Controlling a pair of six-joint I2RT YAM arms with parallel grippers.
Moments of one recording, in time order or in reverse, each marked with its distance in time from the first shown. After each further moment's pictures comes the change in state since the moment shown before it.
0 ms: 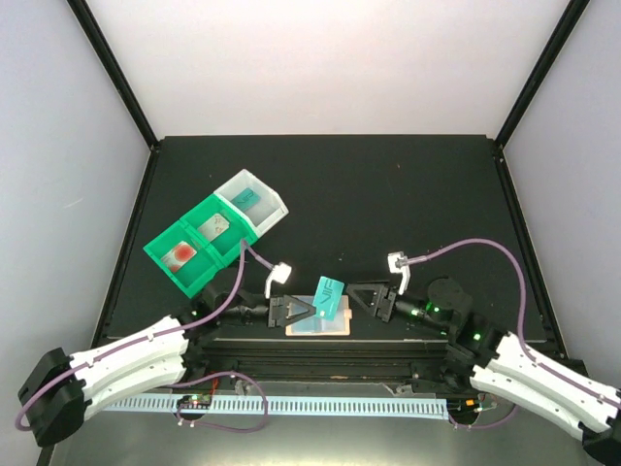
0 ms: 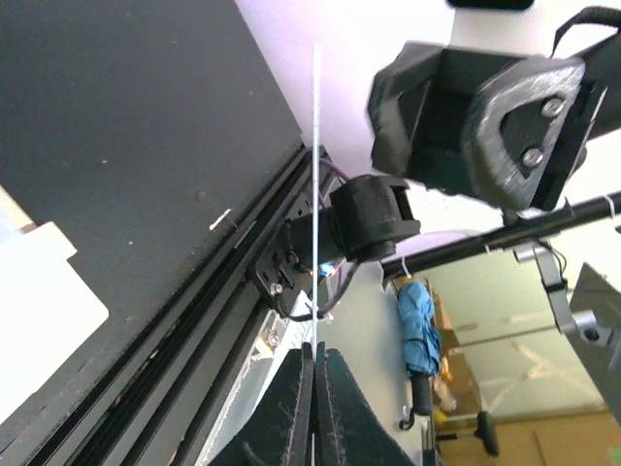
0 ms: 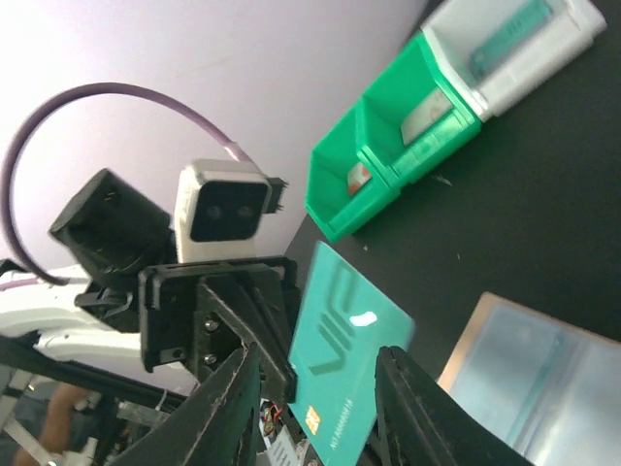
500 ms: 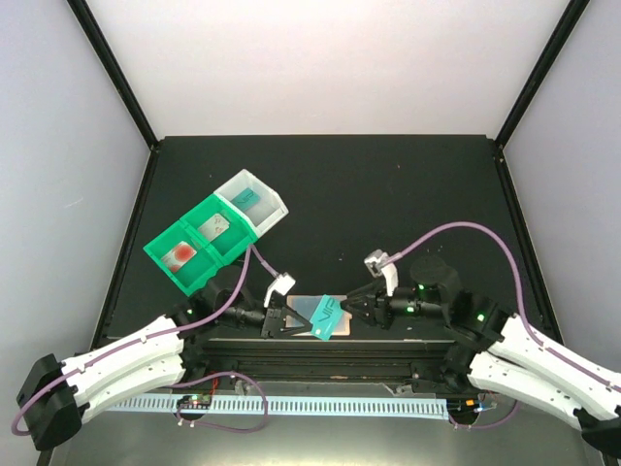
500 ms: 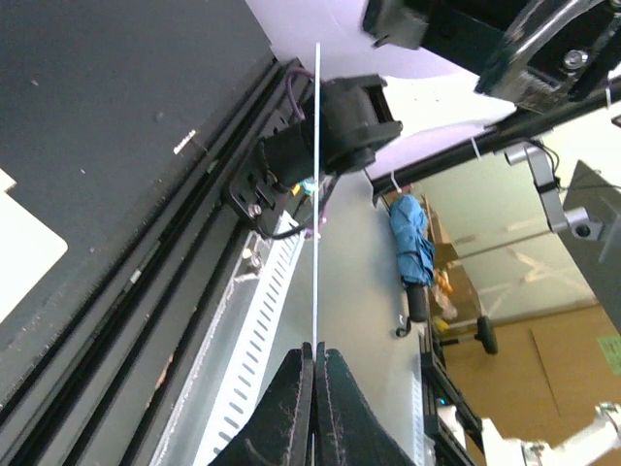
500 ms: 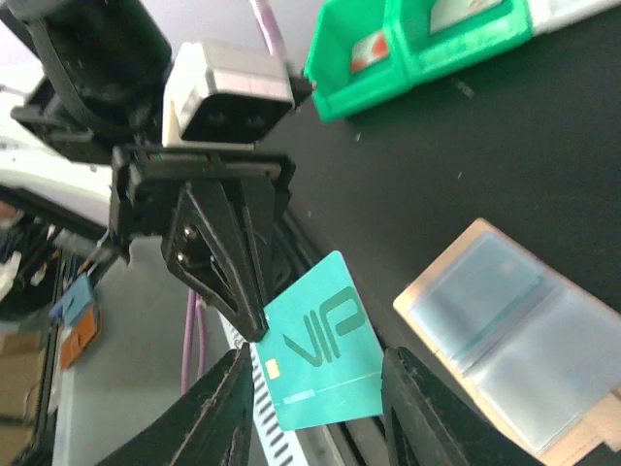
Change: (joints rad) left arm -0.001 -0.064 0.078 -0.261 0.171 0.186; right arm 0.000 0.106 0.348 -0.489 -0.155 -0.406
